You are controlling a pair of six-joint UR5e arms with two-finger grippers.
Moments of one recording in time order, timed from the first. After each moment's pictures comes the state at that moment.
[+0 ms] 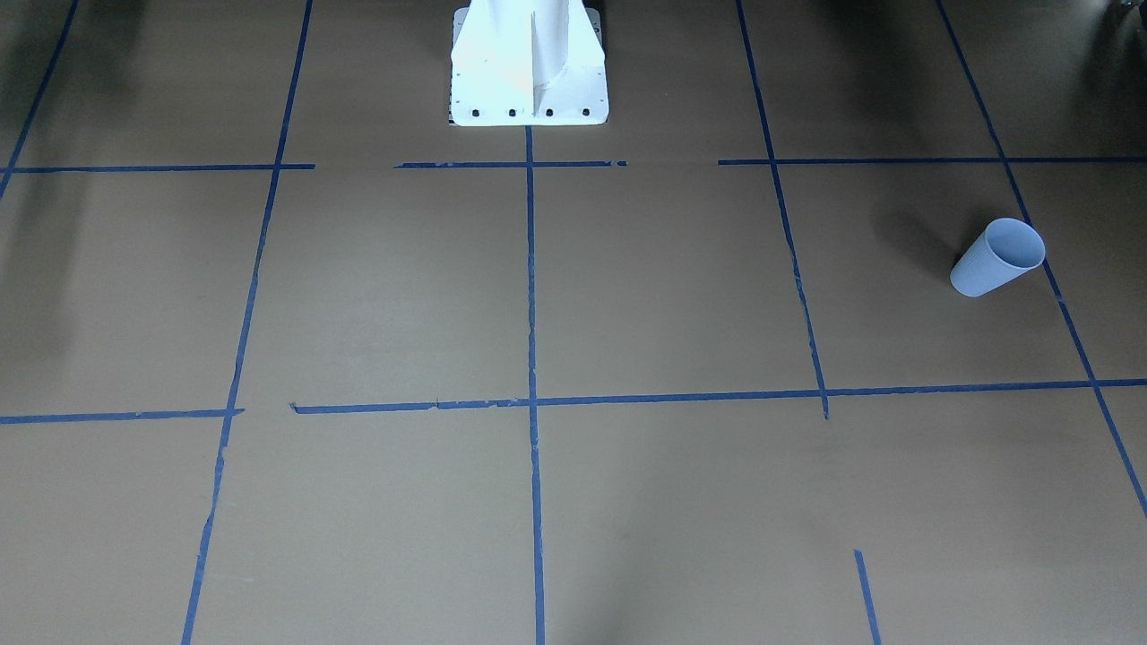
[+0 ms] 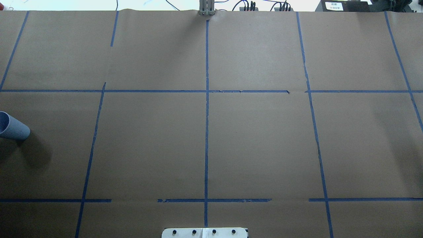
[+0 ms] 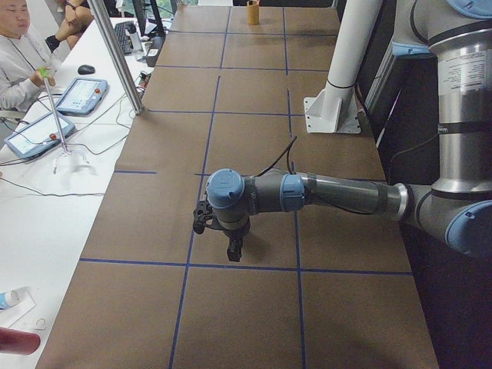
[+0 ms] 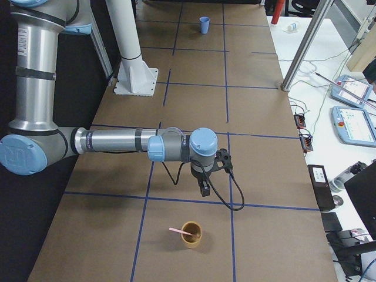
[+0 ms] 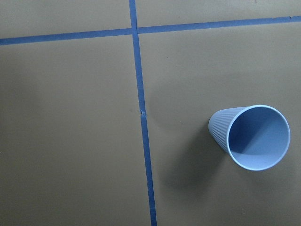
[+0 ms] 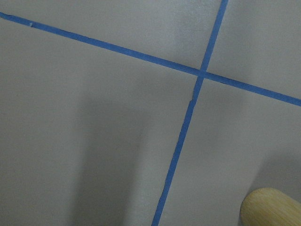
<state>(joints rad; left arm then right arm) -1.57 -1.43 -1.83 -1.37 -2.43 0.17 1.54 -1.71 1.77 -1.57 2.38 -0.23</state>
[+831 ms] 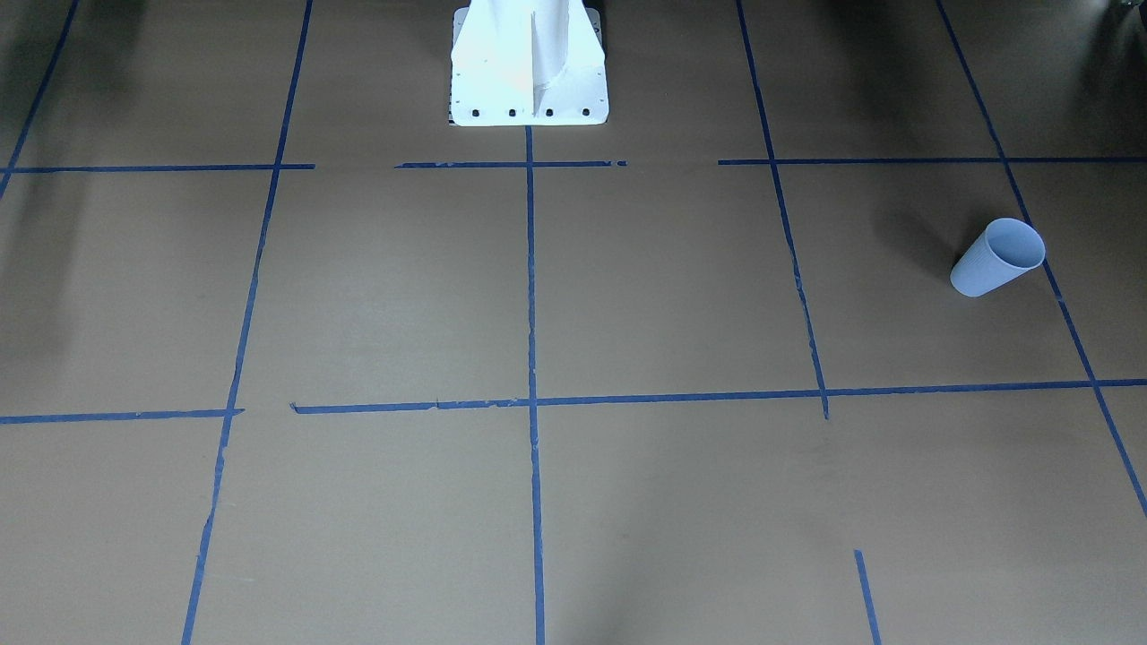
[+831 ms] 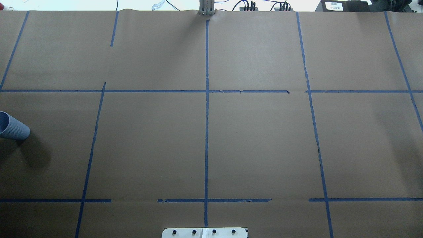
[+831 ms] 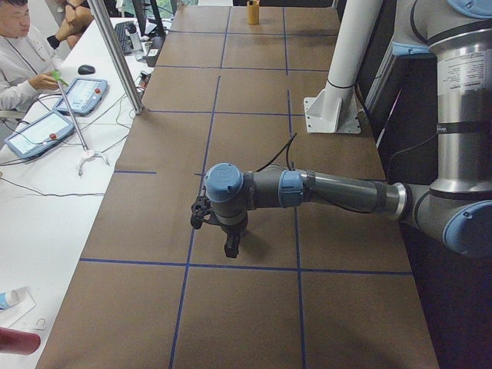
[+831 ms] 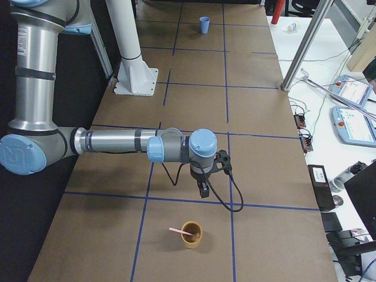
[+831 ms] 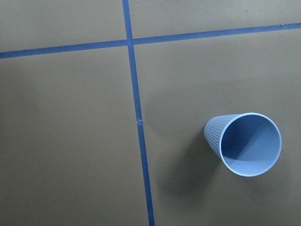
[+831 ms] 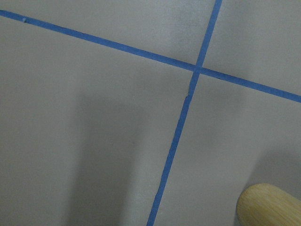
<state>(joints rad) -1.57 -1.44 -1.84 -1.37 -2.42 0.16 1.54 -1.71 1.76 -1.57 2.37 -0.23</state>
